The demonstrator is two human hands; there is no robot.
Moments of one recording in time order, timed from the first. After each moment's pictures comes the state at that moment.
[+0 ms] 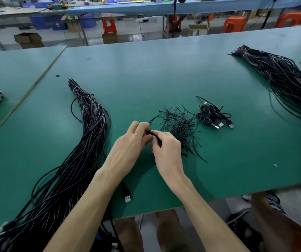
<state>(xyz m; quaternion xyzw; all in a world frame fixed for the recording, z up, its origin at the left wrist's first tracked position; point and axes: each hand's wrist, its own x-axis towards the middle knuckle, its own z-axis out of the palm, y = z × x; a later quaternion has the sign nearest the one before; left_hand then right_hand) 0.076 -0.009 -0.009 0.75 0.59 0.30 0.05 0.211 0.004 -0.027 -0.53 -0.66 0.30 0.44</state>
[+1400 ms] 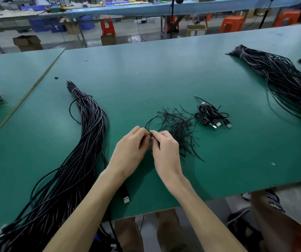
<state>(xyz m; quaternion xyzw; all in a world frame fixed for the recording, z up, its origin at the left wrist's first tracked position) 0.085 -0.003 -0.019 0.72 0.60 0.36 0.07 0.211 0.001 -0.026 -0.54 -0.67 0.27 0.43</state>
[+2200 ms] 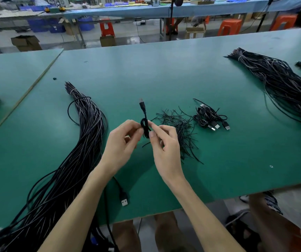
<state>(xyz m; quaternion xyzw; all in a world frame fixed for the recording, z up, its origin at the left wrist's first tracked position) 0.071 -0.003 0.002 0.67 0.53 0.48 0.21 0.216 0.003 -0.023 -0.45 -0.60 0.38 0.54</state>
